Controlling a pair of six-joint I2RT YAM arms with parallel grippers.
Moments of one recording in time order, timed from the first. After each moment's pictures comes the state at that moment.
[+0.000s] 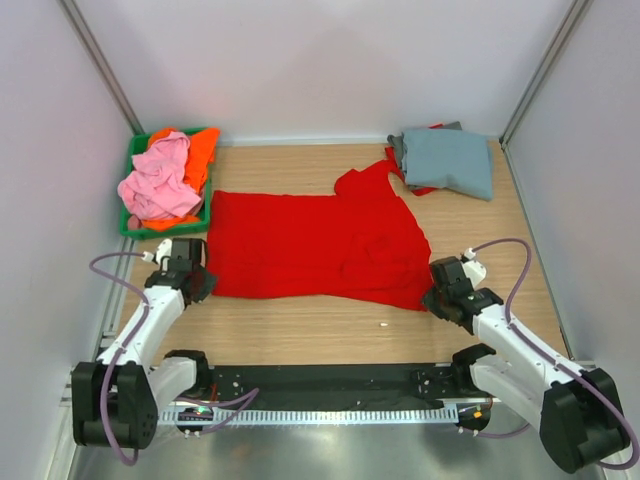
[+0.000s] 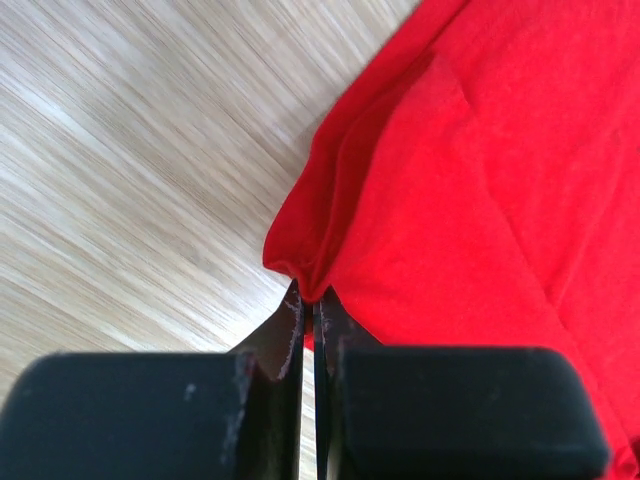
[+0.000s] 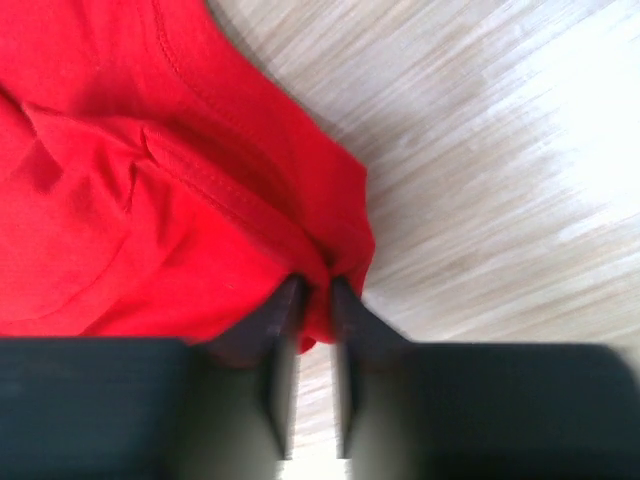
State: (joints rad) left arm -0.06 1.03 0.54 -0.55 -0.23 -0.88; right arm 0.34 0.88 0.37 -0.51 0.24 0.99
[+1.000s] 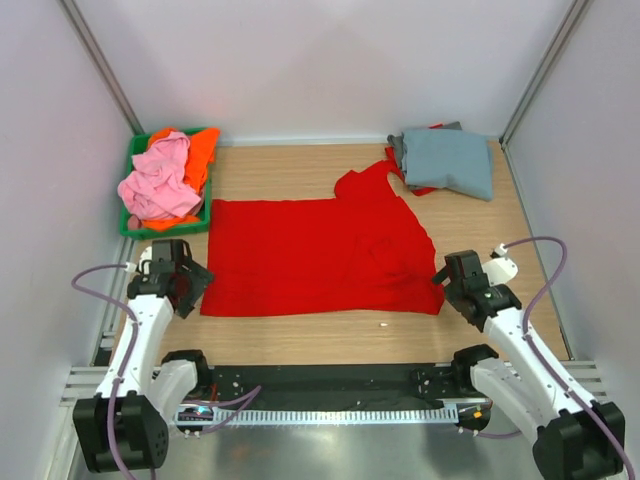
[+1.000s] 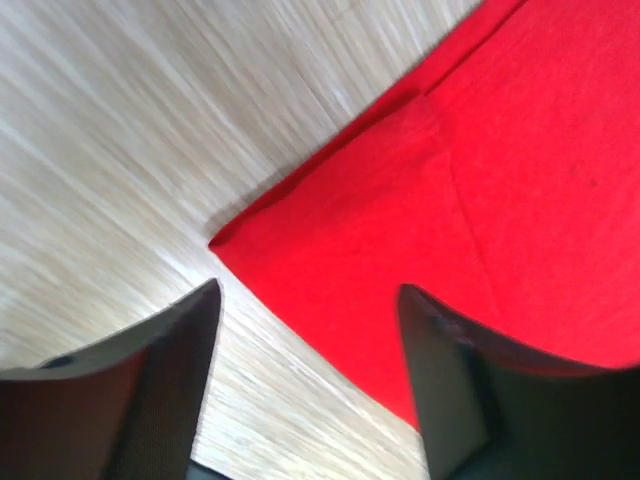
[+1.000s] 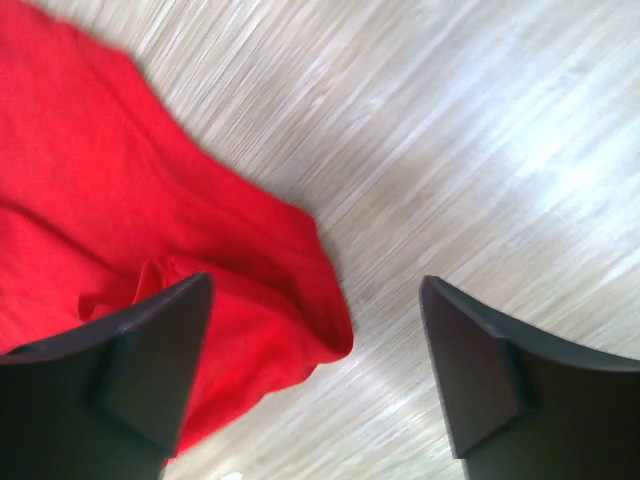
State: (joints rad) left arm 0.07 0.90 0.61 -0.78 -0.13 -0.90; right arm 0.26 0.81 0.50 -0.72 0.45 1.02
